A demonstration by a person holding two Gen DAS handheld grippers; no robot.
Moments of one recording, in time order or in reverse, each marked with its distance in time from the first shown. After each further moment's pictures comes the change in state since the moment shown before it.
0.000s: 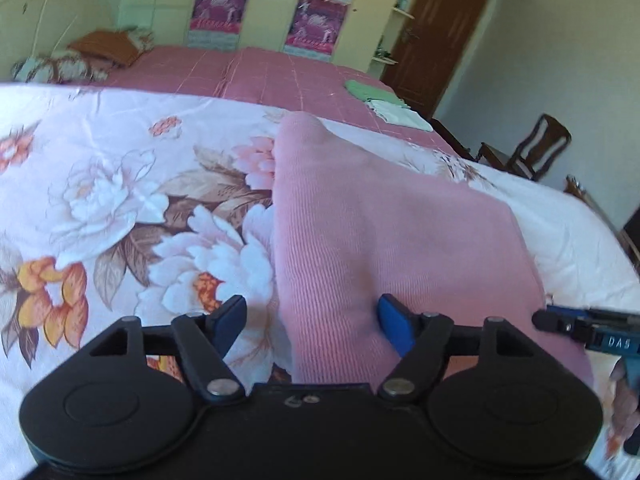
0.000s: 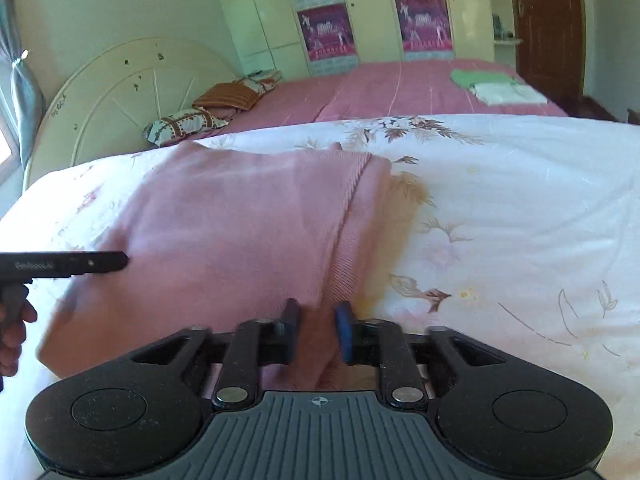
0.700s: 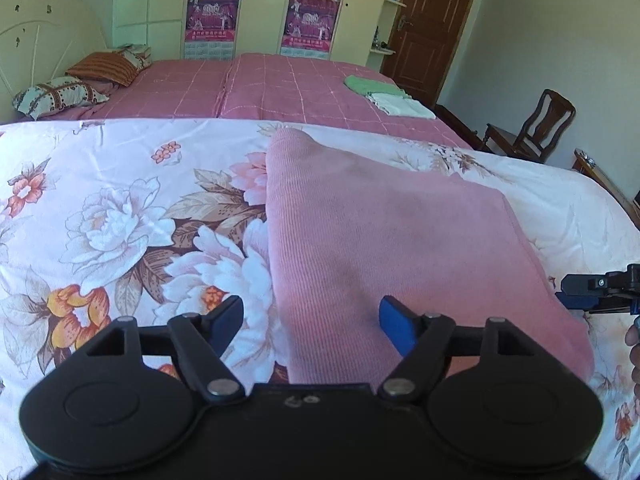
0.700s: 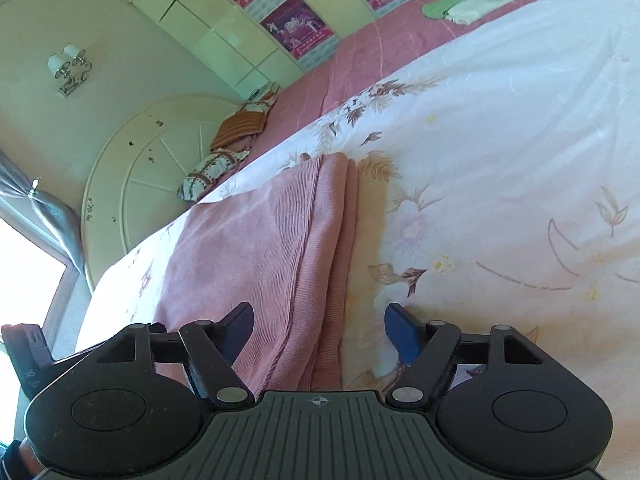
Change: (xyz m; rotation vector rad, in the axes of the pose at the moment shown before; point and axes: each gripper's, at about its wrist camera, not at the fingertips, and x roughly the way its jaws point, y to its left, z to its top) left arm -0.018 -0.019 0.004 0.094 0.012 0.050; right arm -0.019 -0.064 0.012 0.392 0.057 0.278
